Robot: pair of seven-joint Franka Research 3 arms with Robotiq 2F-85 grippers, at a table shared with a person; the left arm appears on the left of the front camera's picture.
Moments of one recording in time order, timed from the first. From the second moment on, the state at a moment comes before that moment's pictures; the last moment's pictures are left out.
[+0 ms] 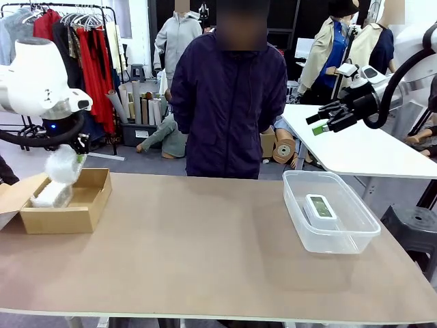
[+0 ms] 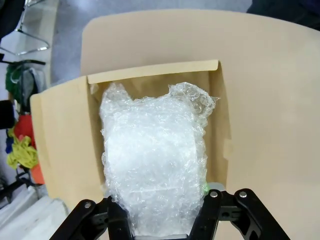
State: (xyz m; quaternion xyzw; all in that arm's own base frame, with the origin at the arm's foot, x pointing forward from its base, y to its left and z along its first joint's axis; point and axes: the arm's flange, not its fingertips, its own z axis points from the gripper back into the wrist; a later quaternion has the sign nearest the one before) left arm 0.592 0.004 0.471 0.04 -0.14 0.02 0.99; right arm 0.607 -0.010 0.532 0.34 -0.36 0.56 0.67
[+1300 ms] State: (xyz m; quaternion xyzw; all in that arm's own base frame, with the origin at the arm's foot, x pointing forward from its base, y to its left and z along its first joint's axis) left arm 0.606 0.005 0.400 0.03 -0.06 0.02 1.00; right arm 0.607 -0.010 0.532 0.34 -0.36 0.56 0.67
